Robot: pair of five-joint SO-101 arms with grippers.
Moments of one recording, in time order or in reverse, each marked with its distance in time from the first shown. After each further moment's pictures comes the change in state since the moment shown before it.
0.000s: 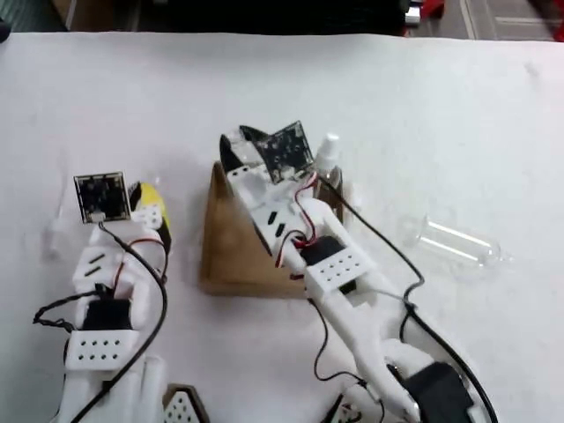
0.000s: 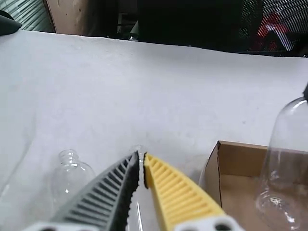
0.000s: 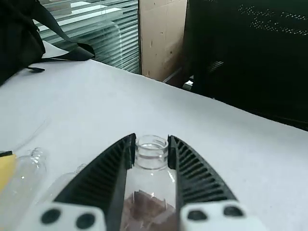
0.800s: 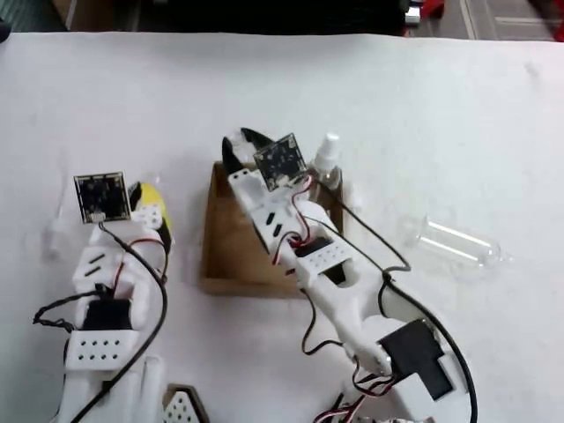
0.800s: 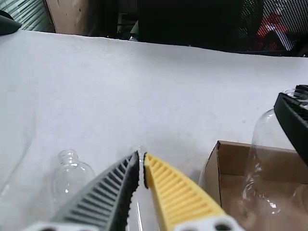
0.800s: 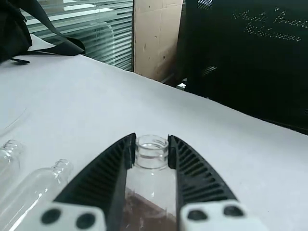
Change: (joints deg) left arm 0.0 0.0 0.0 0.0 0.0; right arm 1.2 14.4 0.0 -16.7 3.3
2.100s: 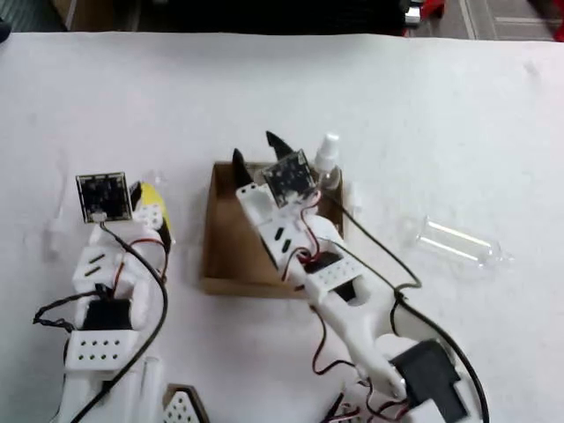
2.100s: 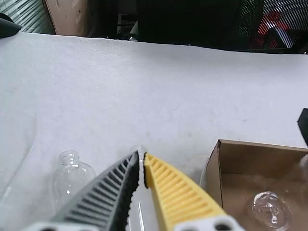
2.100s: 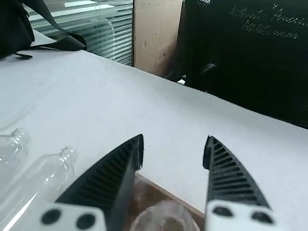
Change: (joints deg) left arm 0.0 0.0 0.0 0.0 -0.9; right arm 0.0 -7.9 8.7 -0.8 0.2
